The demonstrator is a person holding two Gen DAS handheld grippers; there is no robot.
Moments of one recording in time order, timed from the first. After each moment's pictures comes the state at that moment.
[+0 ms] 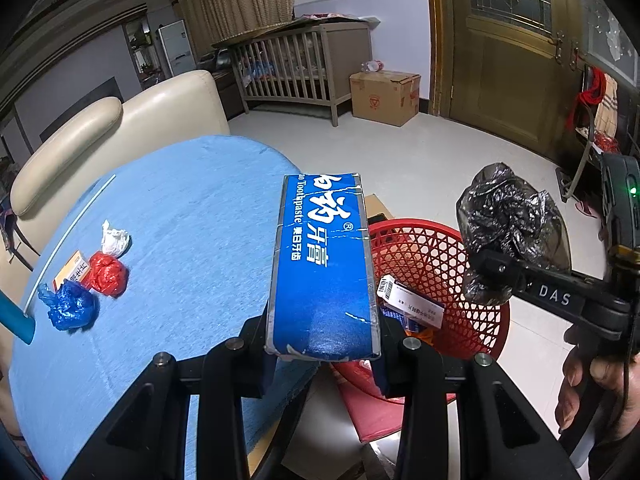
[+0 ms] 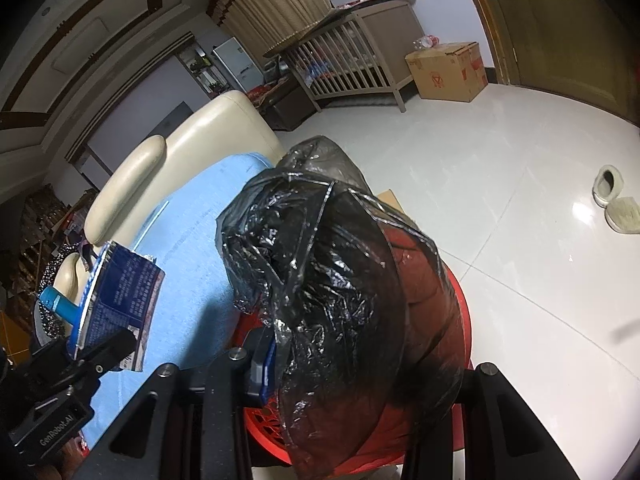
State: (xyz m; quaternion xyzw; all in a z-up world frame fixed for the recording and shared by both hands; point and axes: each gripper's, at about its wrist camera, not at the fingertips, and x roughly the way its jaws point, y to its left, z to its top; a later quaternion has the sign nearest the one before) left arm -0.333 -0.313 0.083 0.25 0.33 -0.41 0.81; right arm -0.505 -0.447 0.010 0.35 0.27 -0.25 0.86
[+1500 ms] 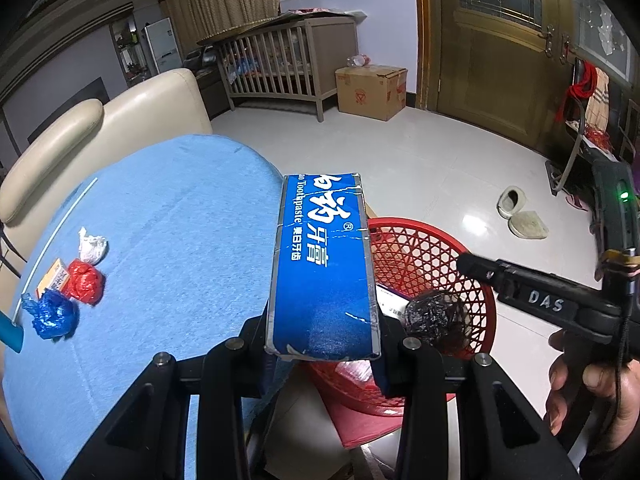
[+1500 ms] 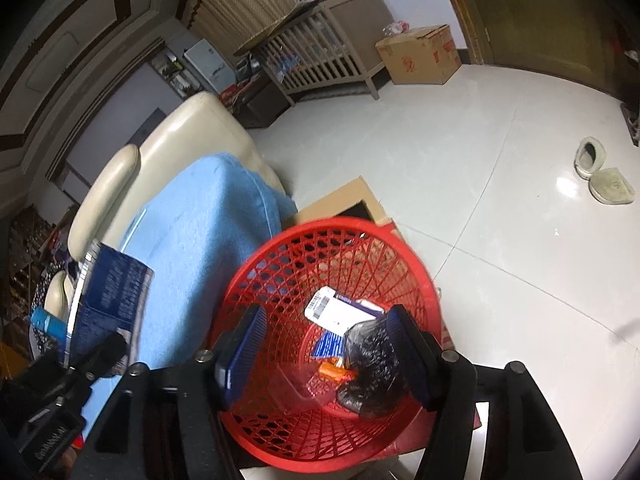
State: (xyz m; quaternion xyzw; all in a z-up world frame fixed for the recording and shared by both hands) left arm -0.331 -0.327 0.075 0.25 0.34 -0.44 0.79; right arm -0.501 -0.469 0.006 0.39 0.27 -0.29 0.83
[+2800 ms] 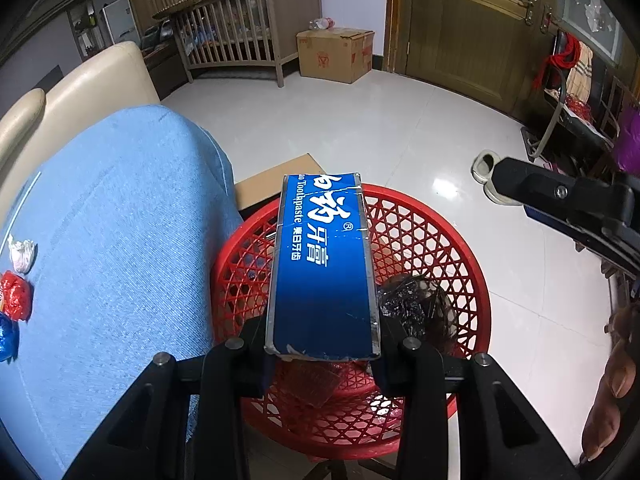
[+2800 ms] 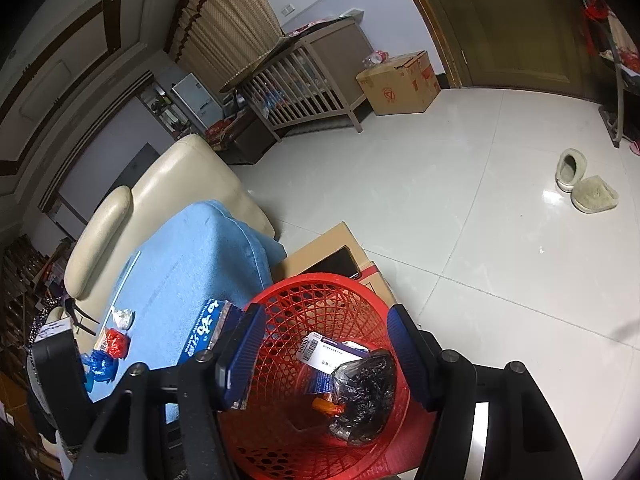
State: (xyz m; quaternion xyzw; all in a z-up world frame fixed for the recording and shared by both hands) left arm -0.332 -0.389 0.022 0.28 0.40 -0.47 0.73; right arm -0.526 -0.485 0.033 0.38 0.23 -0.33 0.83
